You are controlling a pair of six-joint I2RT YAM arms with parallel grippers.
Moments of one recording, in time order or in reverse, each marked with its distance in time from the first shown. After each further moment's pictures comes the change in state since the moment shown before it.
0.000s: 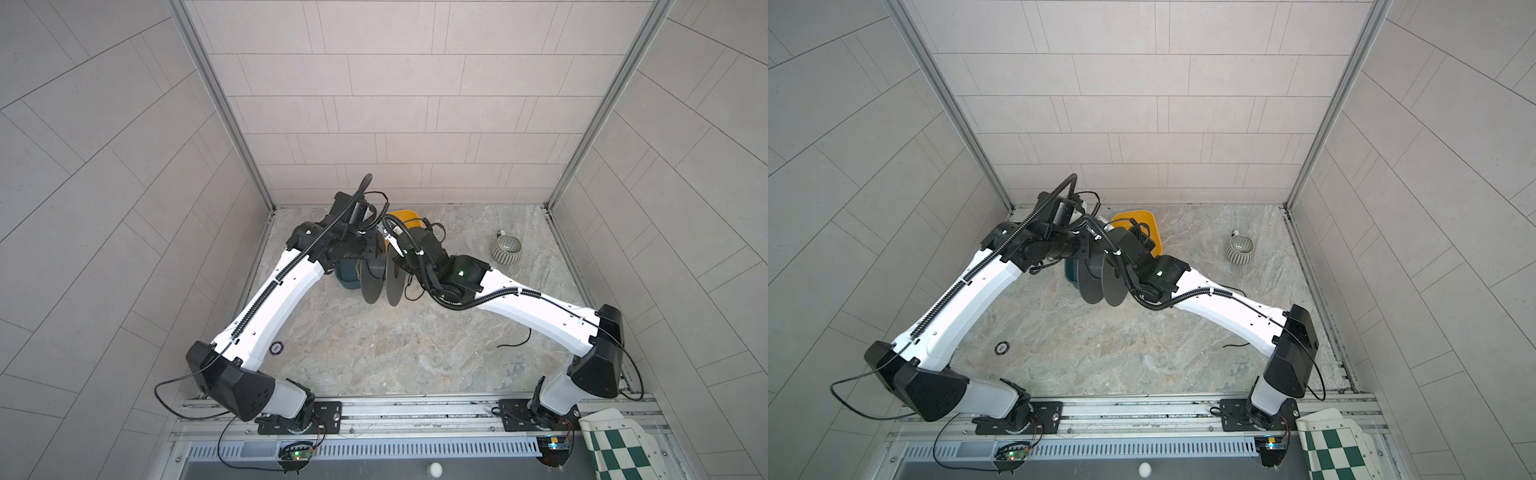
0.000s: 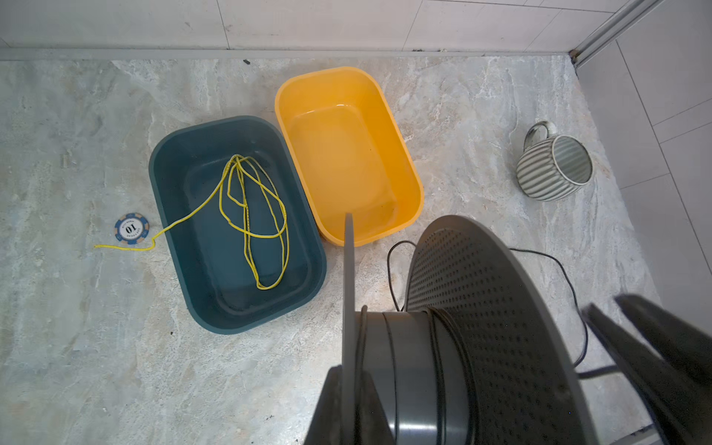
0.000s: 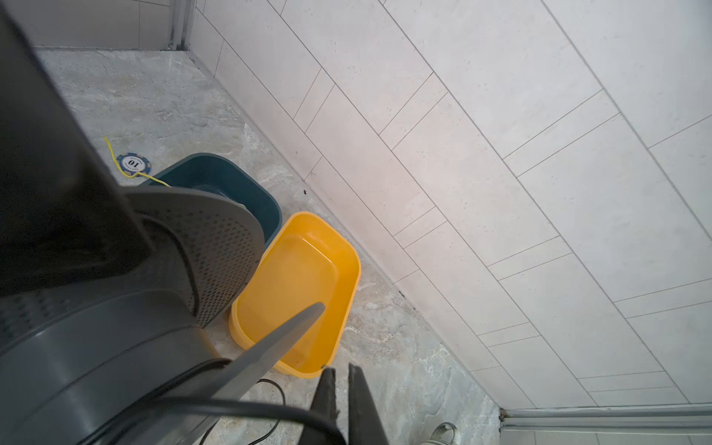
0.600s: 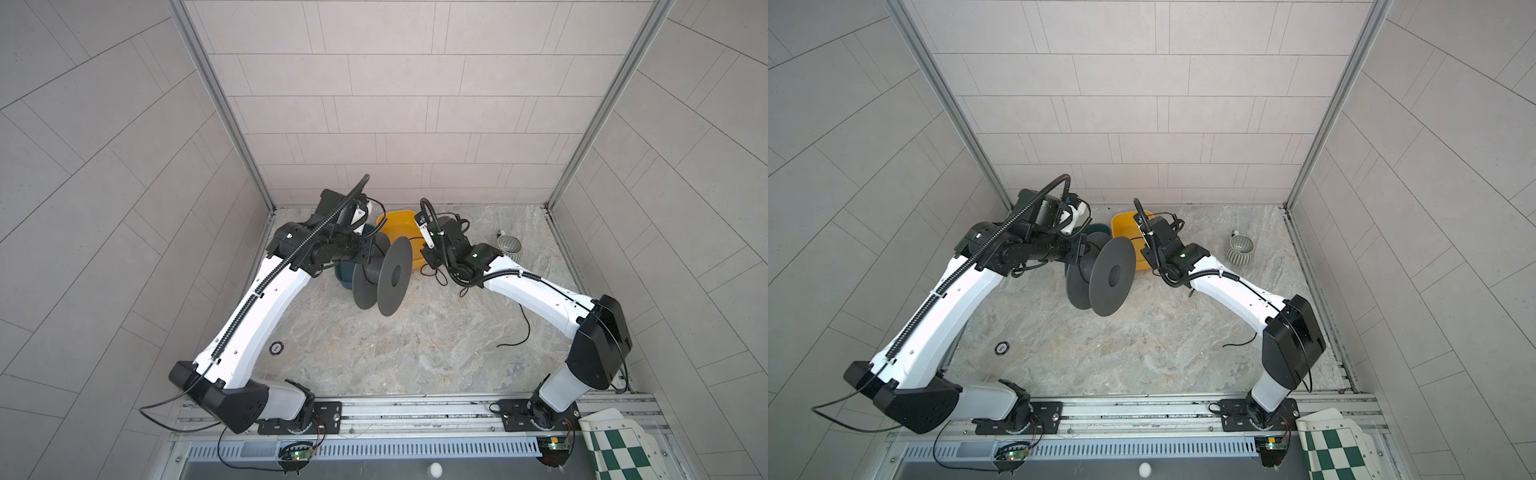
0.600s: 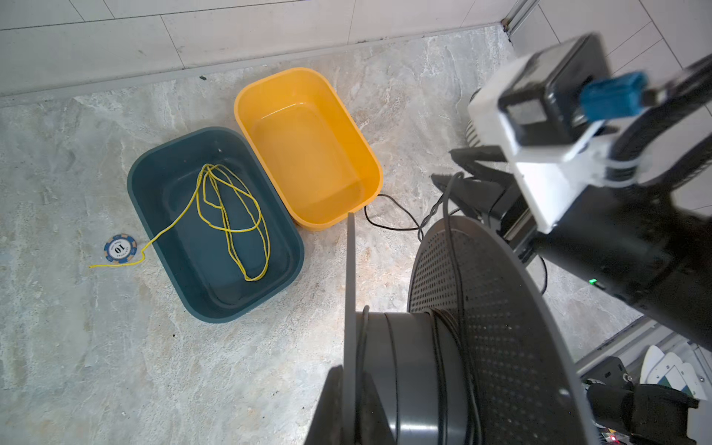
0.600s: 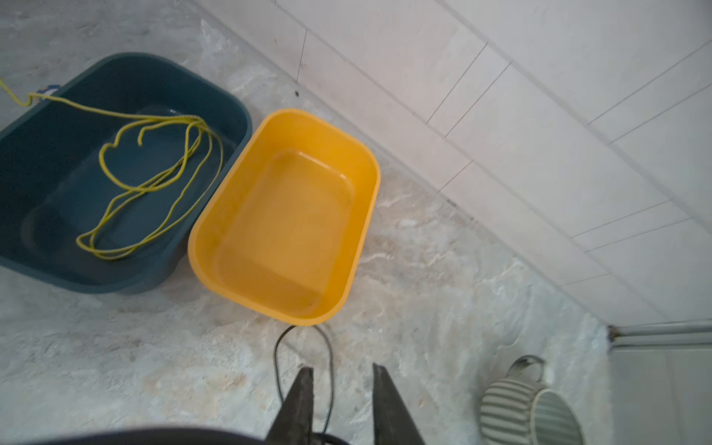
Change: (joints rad) left arm 0.020 -0.059 0.105 -0.129 0.121 0.116; right arm -0.263 -0.038 -0.254 0.024 -0.325 0.223
